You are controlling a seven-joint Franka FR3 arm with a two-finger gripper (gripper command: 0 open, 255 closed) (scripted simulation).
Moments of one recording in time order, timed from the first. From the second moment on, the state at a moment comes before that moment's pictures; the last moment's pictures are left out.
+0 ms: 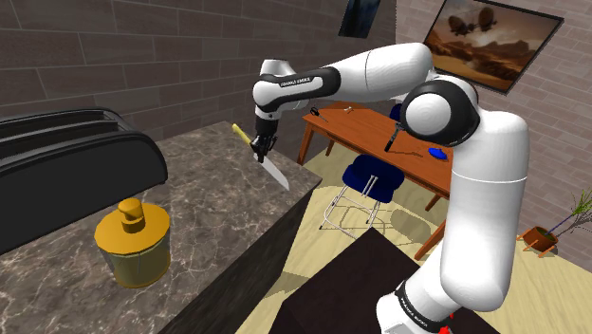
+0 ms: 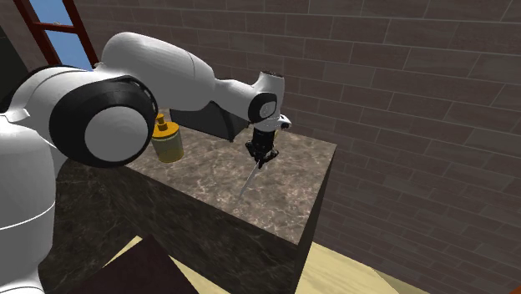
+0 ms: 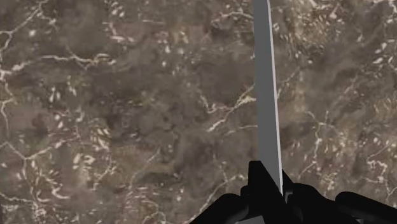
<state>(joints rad) 0.11 0.48 -0.02 -1.63 0.08 1.99 -0.19</state>
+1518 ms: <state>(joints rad) 0.11 0.40 -0.03 -1.44 0.08 1.72 -0.17</state>
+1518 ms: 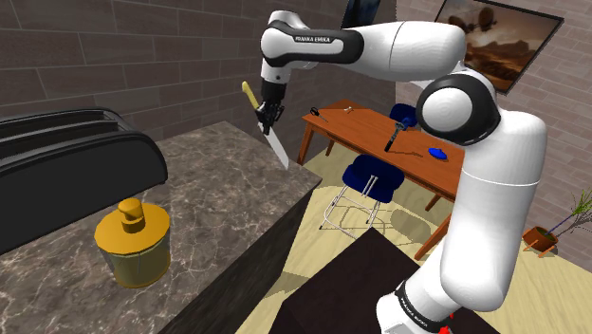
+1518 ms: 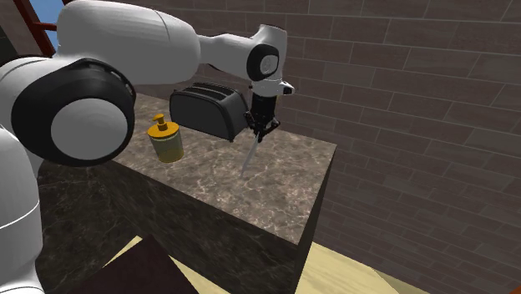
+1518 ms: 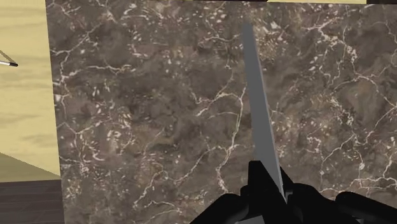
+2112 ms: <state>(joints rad) 0.10 0.40 -0.03 -1.30 0.07 1.59 -0.17</state>
